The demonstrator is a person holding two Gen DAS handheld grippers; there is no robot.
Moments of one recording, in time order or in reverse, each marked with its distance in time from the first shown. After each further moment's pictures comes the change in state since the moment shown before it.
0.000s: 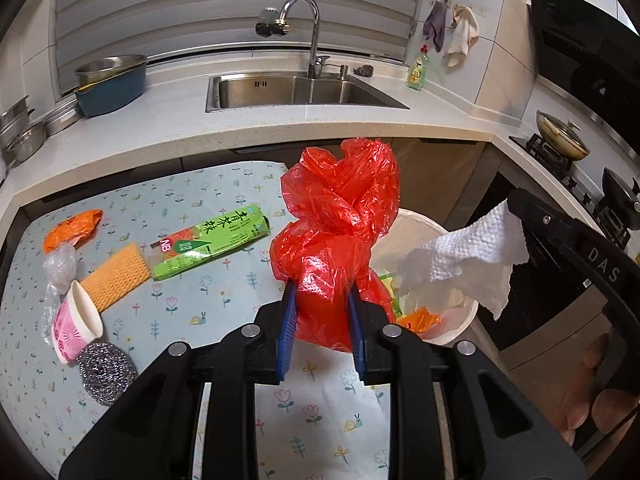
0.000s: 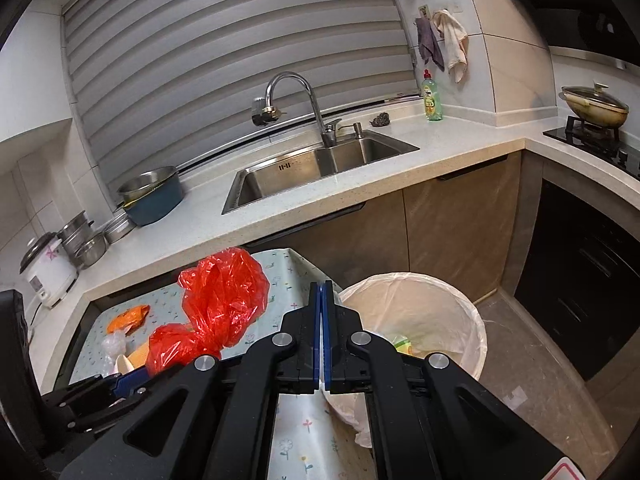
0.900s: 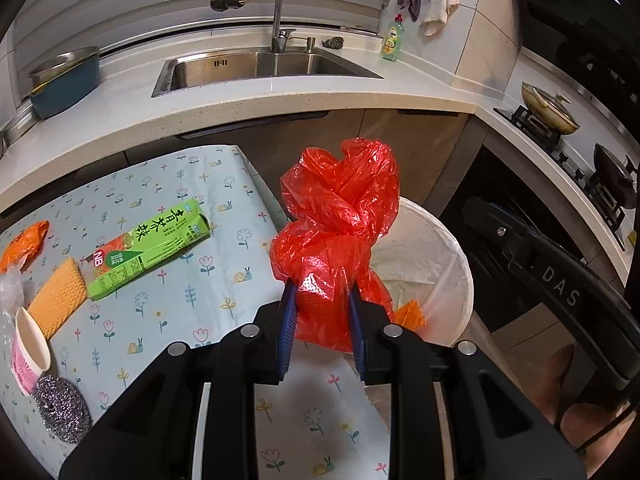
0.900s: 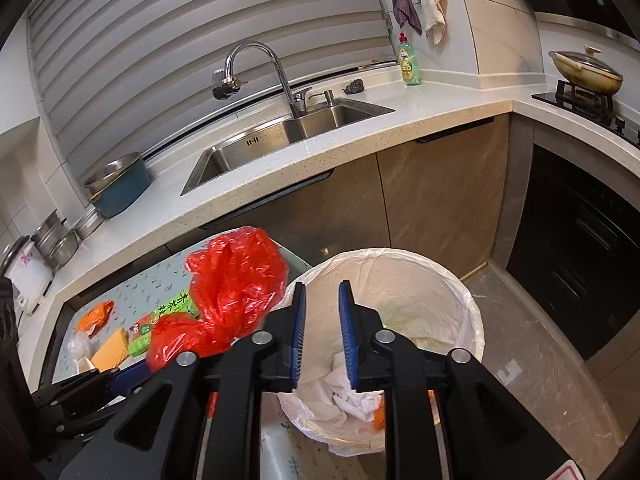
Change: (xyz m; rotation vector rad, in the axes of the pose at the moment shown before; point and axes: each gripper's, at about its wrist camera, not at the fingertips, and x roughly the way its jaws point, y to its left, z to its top) left arm 0.066 -0.032 0.013 0.059 0.077 -0.079; right arm 0.057 -0.040 -0.011 0.050 0.083 -0.058
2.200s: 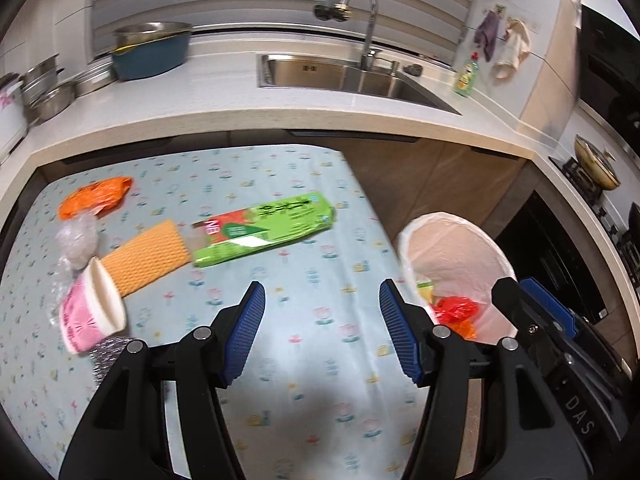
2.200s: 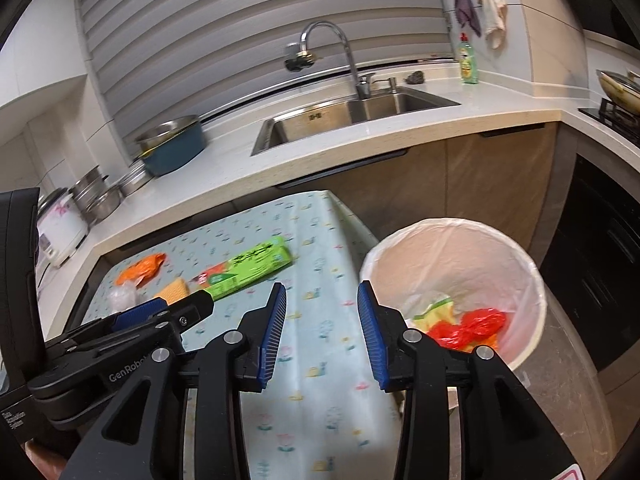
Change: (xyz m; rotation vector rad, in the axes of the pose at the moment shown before) left arm -0.057 0.099 -0.025 -0.204 -0.053 0.157; right arm -0.025 0.090 -0.045 -0.115 0.058 0.130
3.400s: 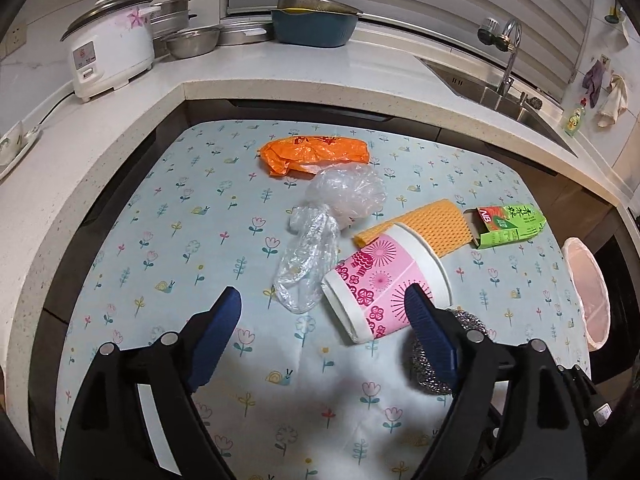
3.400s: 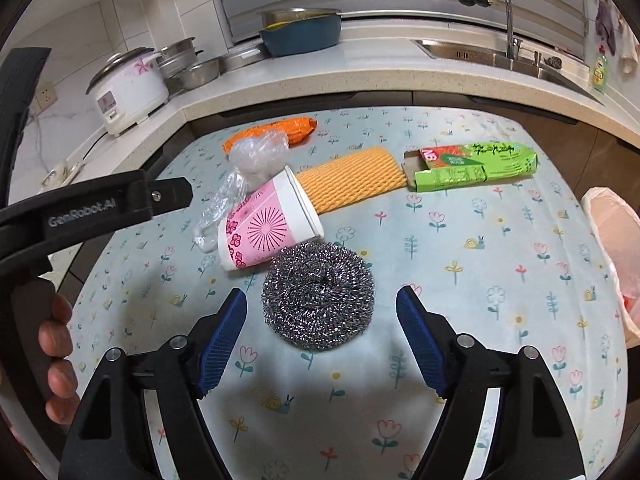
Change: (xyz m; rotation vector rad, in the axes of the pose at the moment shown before) left arm -0.051 0.249 -0.041 -0.183 0.014 0.241; right arm 0.070 0.222 -0.119 -0.272 0.244 0.165
